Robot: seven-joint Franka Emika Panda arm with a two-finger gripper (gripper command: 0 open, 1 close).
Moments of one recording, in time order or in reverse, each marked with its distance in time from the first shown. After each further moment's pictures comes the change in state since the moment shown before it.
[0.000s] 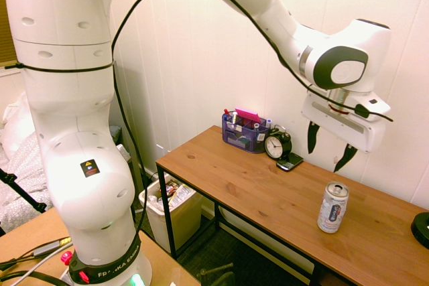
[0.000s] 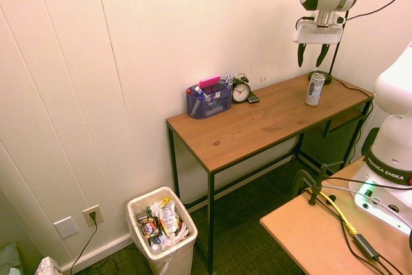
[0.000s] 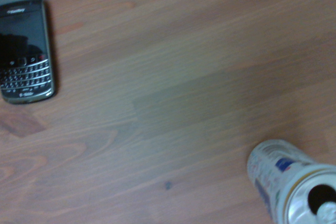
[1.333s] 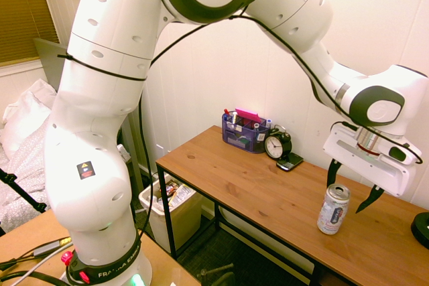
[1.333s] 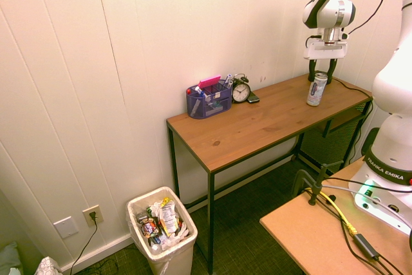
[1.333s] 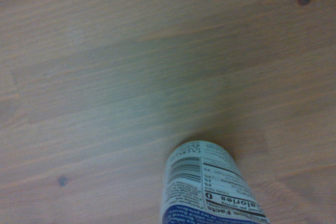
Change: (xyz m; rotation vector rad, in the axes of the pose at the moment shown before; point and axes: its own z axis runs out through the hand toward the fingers) arm 0.071 0.028 0.080 -0.149 -0.100 -0.055
